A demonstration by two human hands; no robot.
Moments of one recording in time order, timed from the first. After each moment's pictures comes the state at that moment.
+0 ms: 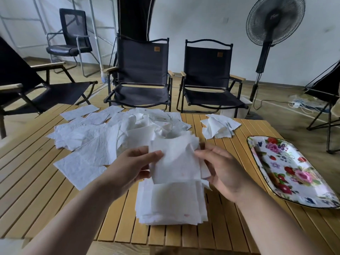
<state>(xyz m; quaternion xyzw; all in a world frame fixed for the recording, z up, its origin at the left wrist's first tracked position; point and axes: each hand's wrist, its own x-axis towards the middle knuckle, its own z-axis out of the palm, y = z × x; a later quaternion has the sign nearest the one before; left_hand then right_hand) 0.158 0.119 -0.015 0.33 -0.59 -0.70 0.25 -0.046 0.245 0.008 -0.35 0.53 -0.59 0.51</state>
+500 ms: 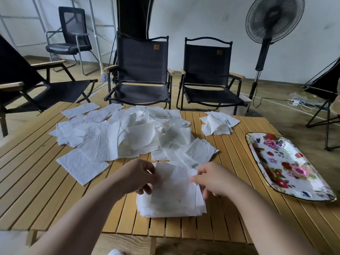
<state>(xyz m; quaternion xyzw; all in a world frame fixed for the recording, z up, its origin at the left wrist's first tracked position) 0.157 0.132 -0.027 0.45 -0.75 -0.48 0.06 -0.050 0.249 -0.016 -0.46 0.81 -0.17 0.32</state>
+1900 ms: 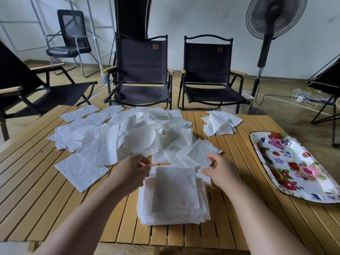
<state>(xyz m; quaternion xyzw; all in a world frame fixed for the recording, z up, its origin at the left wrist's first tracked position) 0.155 0.118 -0.036 0.49 -0.76 -0.39 0.18 -0.110 0.209 -0.094 -0.40 0.86 -0.28 0.14</state>
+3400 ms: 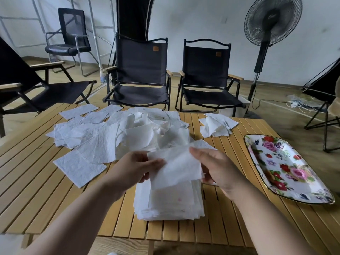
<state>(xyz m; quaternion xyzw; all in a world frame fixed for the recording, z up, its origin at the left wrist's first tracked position) 0.157 0.127 -0.023 0.33 -0.68 -0.61 0.22 -0.049 0.252 0.003 -0.41 0.65 -0.48 0.43</state>
